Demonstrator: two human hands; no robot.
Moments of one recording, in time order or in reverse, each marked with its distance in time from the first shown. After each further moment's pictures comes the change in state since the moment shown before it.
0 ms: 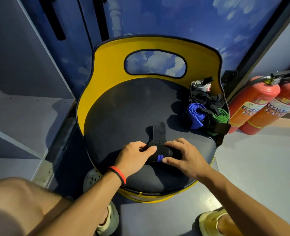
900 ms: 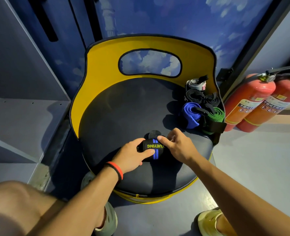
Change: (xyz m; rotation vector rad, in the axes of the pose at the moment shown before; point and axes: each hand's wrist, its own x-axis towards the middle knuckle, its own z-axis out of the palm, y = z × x) left_hand 0.018 -0.001 0.002 -0.065 -0.169 0.051; right_hand 0.038 -0.014 -0.001 0.126 0.121 0.415
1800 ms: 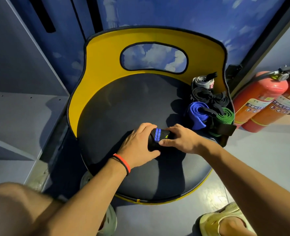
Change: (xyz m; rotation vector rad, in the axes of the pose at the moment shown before) left_hand 0.039 0.005 0.000 0.412 0.136 0.332; right_hand 0.045 -0.010 -0.026 -0.244 -0.373 -0.155
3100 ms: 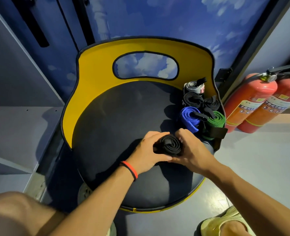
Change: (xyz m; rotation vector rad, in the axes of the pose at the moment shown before) left_hand 0.014 0.030 0.020 -0.473 -0.087 -0.015; right_hand -0.044 0.040 0.011 -0.024 0.393 -0.277
